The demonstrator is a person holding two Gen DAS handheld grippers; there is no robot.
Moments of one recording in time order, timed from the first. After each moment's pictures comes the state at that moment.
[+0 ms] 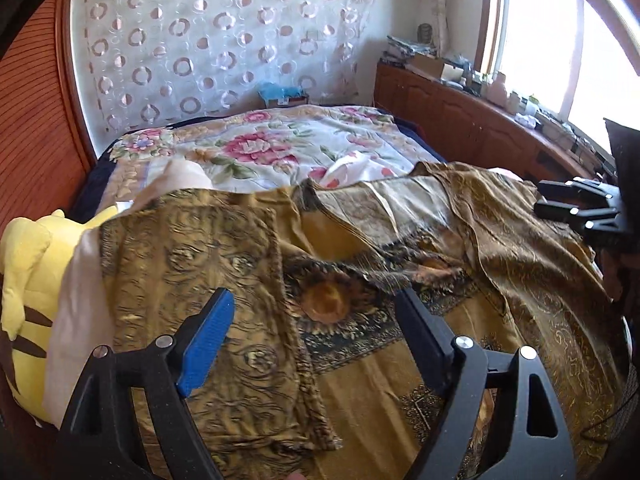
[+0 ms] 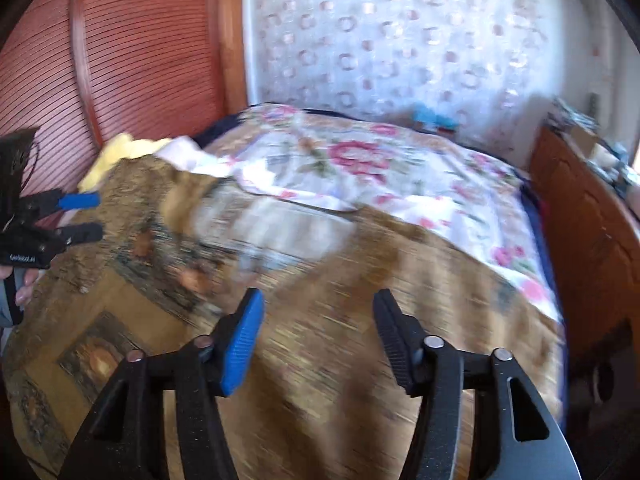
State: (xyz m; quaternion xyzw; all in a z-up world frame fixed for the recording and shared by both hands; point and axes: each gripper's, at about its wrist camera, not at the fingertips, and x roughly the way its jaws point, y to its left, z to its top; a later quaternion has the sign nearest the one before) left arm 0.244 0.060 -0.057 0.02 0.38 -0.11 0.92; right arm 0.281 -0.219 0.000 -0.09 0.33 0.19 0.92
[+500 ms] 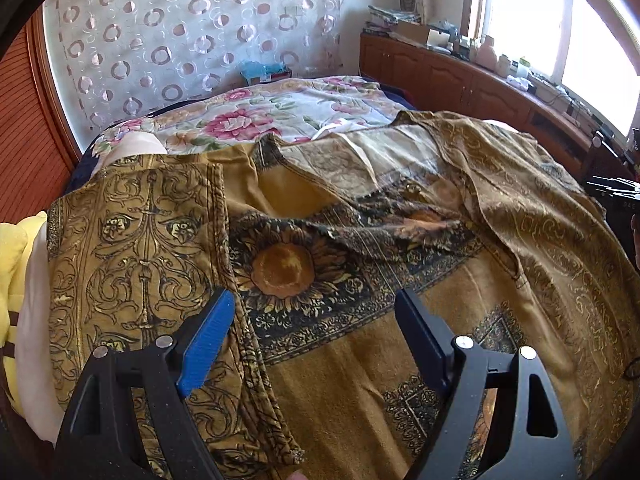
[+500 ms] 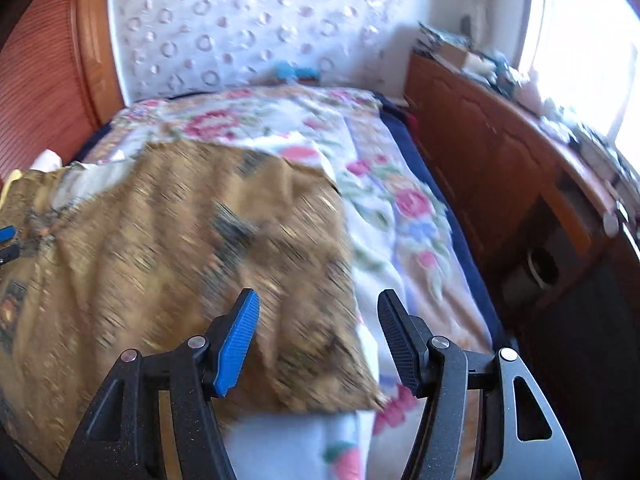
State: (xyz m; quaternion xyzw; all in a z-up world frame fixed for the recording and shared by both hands) left arm 0.244 0.028 -0.090 0.06 0.42 -0.12 0.90; right arm 0.216 -0.400 -0.050 -0.01 0.40 -0.01 0.92
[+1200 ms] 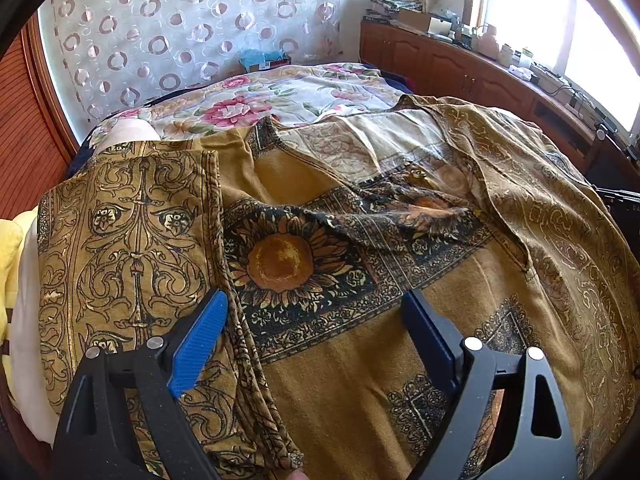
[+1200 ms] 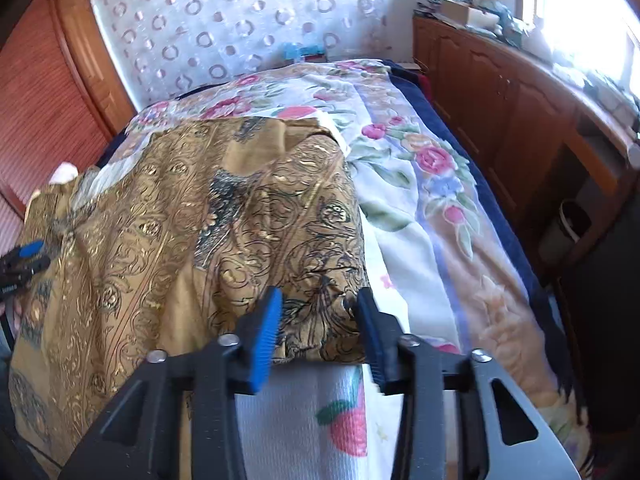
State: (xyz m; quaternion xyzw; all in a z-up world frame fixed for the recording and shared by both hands) left arm 0.254 0.028 -0.096 0.06 0.44 -0.12 0.89; right arm 0.210 -0.425 -0.048 0.05 0.43 0.04 0.90
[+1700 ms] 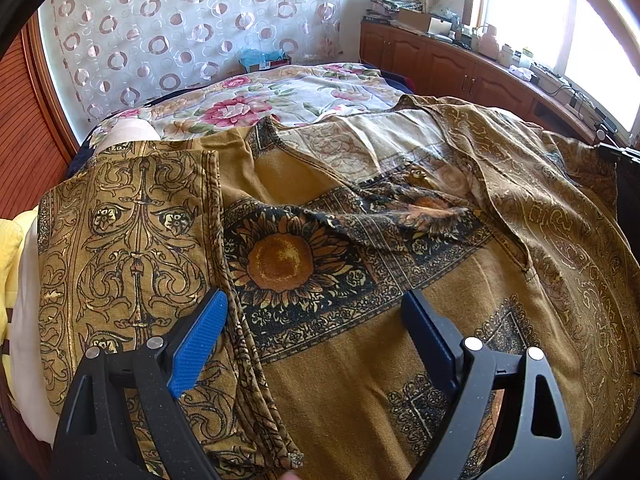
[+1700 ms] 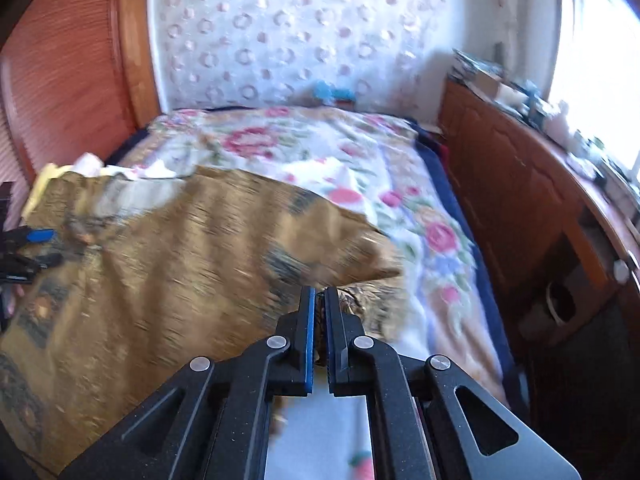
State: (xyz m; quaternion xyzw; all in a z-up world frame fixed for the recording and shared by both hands) left arm 0.253 0.028 -0.096 0.06 0.44 -0.12 0.89; right arm 0.209 -0.366 0.000 -0.04 0.35 0.07 0.93
